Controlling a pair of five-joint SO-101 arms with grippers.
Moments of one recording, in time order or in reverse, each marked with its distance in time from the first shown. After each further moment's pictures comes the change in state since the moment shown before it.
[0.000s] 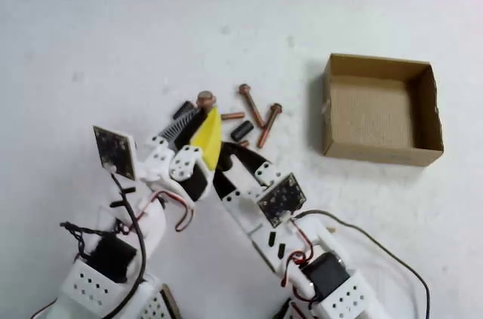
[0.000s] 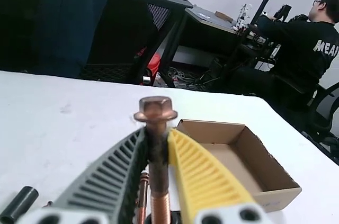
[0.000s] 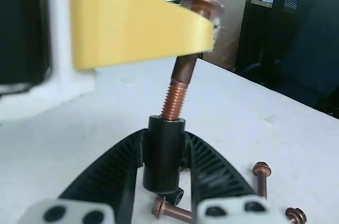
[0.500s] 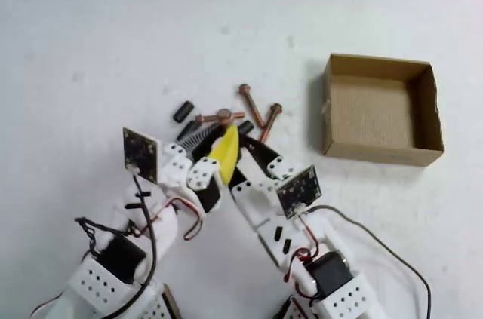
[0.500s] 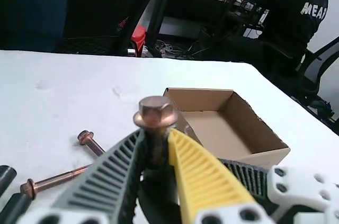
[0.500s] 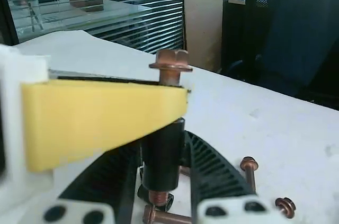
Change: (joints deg) left arm 4.7 0.9 2.7 0.2 -0.8; right arm 5.5 -0.9 -0.1 0.0 -5.2
